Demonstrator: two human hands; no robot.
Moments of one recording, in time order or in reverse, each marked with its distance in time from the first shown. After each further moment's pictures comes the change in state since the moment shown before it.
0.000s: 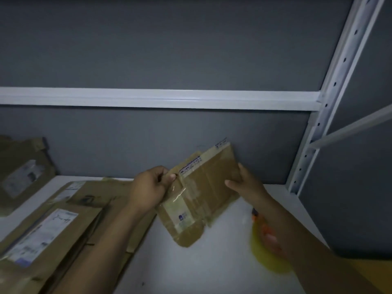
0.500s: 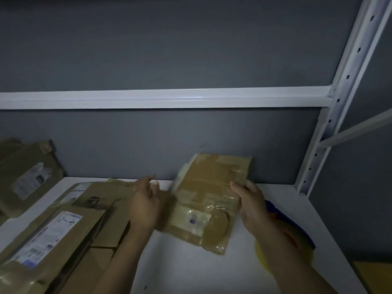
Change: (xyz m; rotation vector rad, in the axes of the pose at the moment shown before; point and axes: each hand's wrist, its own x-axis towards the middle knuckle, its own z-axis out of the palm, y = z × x) left_hand -0.020 -0.027 0.028 0.042 0.362 -0.139; right_hand -0.033 -0.007 0.039 0.766 0.153 0.102
